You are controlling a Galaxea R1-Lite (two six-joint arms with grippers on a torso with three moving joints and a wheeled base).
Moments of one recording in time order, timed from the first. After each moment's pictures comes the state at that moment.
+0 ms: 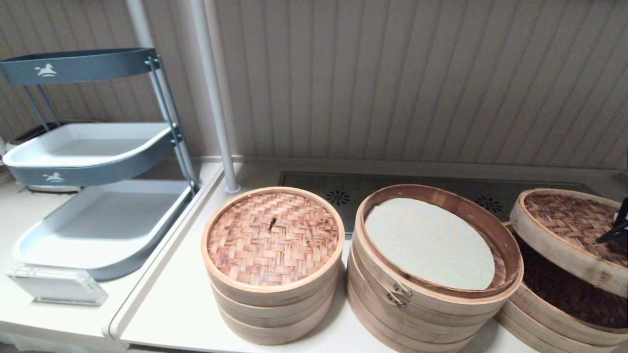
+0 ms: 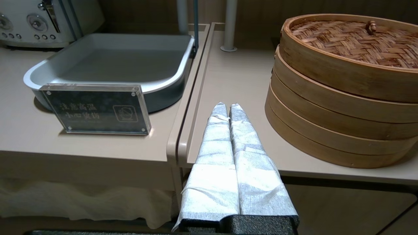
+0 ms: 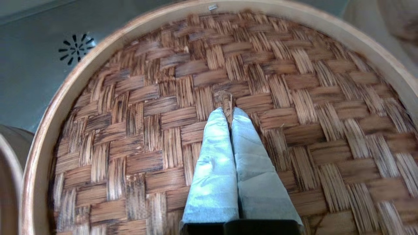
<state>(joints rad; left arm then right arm) 0.00 0.00 0.00 -0.06 -0.01 0.01 -0.47 1.40 -0.79 -0.18 0.04 0.06</state>
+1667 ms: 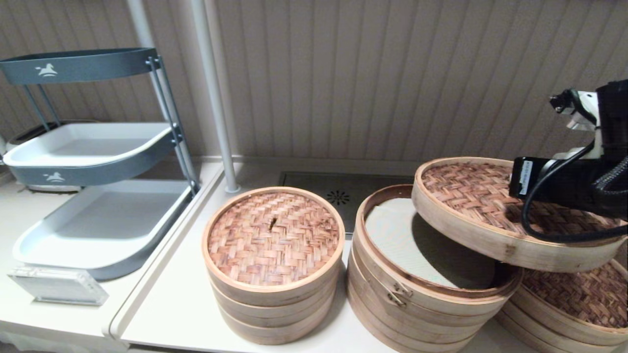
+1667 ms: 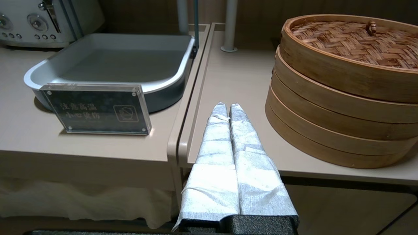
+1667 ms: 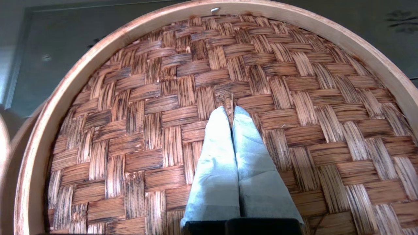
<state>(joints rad) 0.00 0.00 0.00 -0.06 -0.01 0.00 0.31 1.39 -1.09 0.14 -0.43 0.27</state>
